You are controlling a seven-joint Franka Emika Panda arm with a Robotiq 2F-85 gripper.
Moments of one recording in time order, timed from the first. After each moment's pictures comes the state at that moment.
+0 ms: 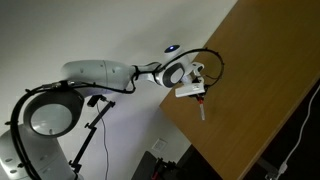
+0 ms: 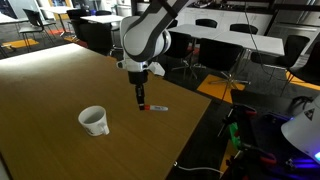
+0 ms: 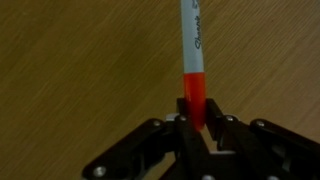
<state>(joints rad) -0.17 0.71 0.13 -1.79 0.13 2.34 -0.62</state>
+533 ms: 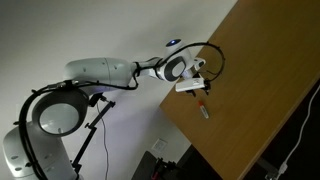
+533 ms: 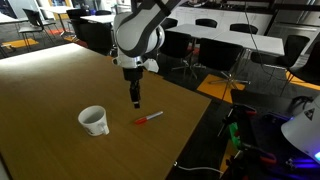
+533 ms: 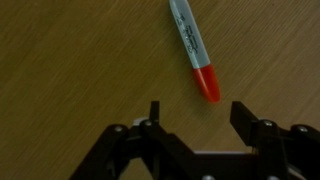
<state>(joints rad) -0.17 0.75 0.13 -1.69 0.11 2.27 -0.55</state>
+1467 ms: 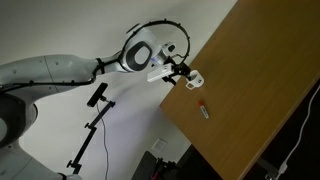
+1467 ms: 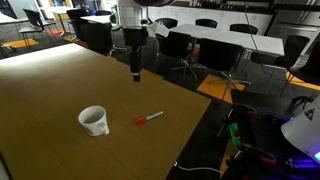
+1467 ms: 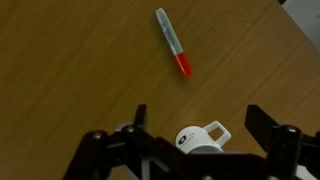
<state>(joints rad) -0.10 0.36 0.10 -1.92 0.05 2.26 -0.41</state>
